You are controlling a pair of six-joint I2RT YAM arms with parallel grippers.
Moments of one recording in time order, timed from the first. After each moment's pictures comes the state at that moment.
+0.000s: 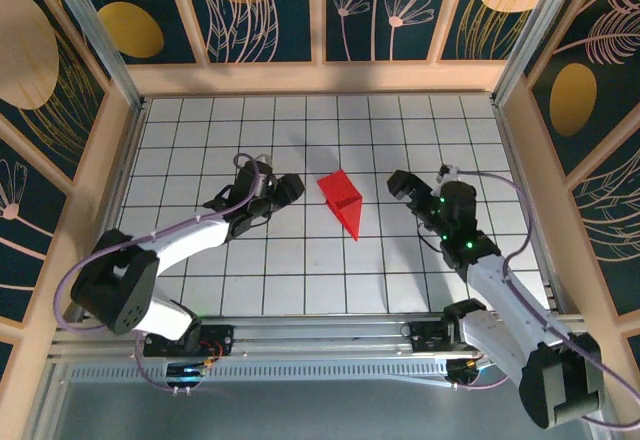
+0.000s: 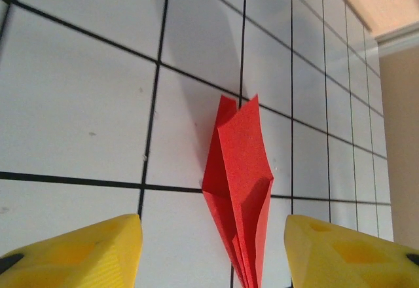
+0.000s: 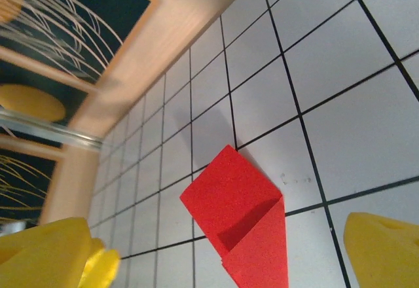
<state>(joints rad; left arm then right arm) -0.58 1.50 0.77 0.09 0.09 -0.98 0.28 0.85 0.43 0.07 -0.17 0.89</state>
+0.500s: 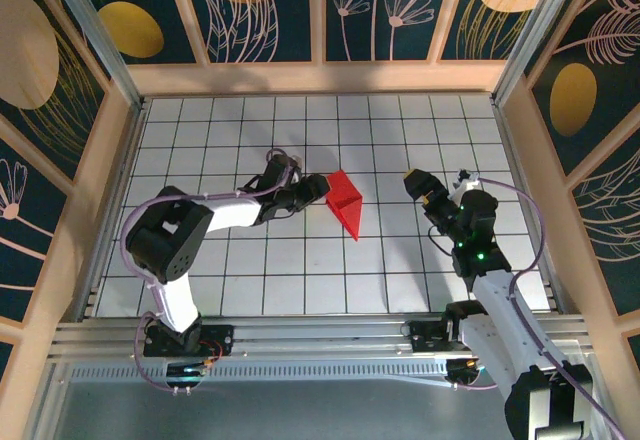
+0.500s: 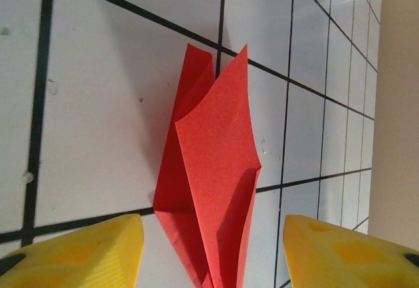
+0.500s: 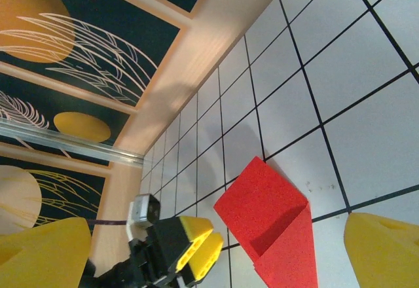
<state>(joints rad) -0.60 1.86 0.95 0.23 0.29 -1.04 0.15 0.74 0.39 0.10 -0.32 0.97</state>
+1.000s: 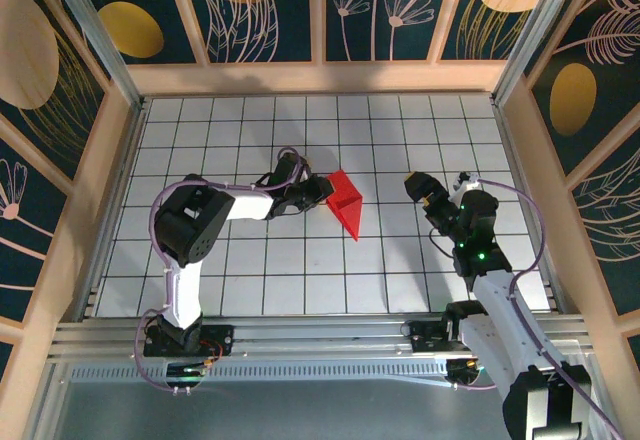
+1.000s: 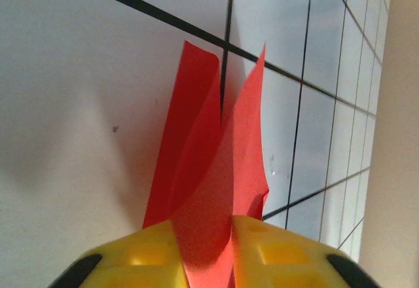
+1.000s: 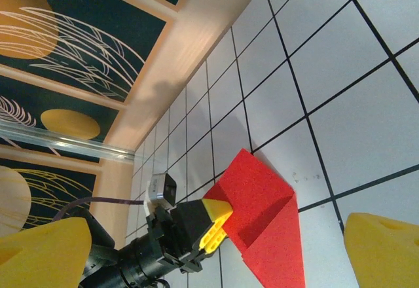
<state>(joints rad) -0.60 2.01 1.05 0.29 0.35 -1.08 0.13 0.74 0.39 0.05 -0.33 0.96</state>
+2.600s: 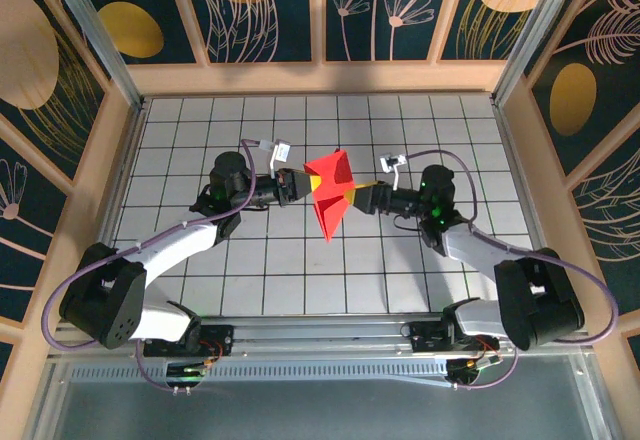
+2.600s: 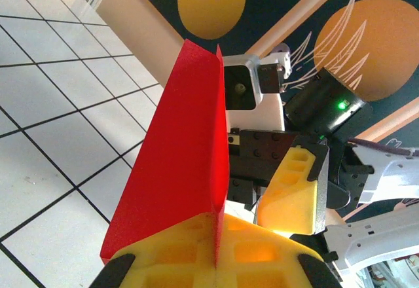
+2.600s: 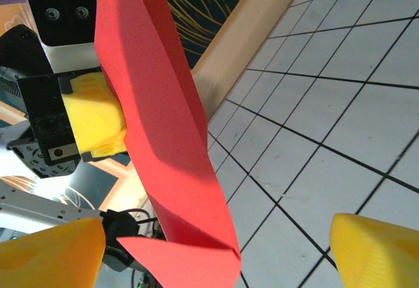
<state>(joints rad) -0.52 1.38 0.73 0.53 0.79 -0.71 0.36 1.32 0.52 0.65 -0.96 0.73</state>
